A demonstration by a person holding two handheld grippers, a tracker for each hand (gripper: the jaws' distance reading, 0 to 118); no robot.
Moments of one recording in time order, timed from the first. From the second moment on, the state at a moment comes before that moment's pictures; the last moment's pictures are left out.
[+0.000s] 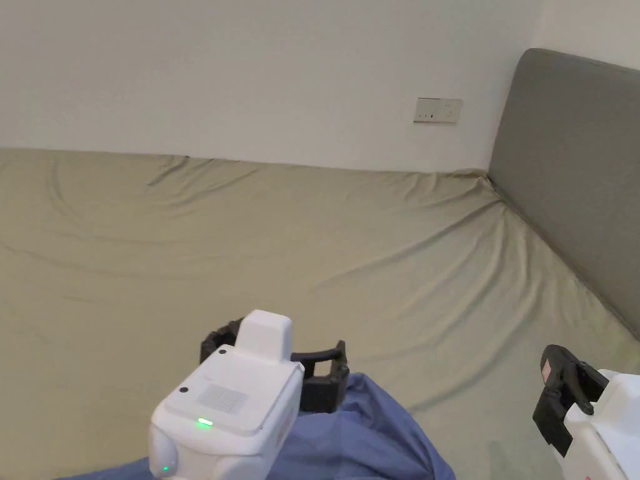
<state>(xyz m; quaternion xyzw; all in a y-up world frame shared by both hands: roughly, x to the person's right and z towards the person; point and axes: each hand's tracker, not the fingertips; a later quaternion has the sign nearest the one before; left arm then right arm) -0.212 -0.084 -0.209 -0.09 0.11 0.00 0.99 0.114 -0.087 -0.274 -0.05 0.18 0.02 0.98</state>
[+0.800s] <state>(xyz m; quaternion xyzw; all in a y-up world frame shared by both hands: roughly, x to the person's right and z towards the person) -0.326 -0.199 -0.044 -0.44 0.26 0.26 0.82 0.075 -0.116 -0.266 -0.09 0.24 0.03 0.97</state>
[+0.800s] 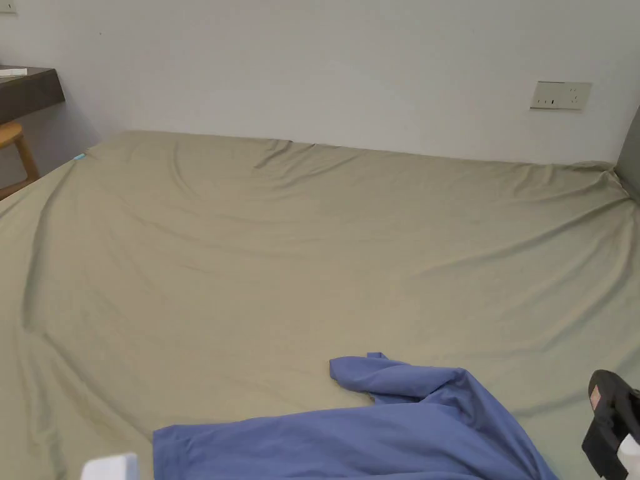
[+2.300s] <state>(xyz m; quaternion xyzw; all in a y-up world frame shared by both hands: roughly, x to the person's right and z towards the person) -0.404 0.034 -0.237 -0.07 0.21 0.17 0.96 -0.015 -0.004 -0.436 -0.14 0.32 -0.04 0.94</state>
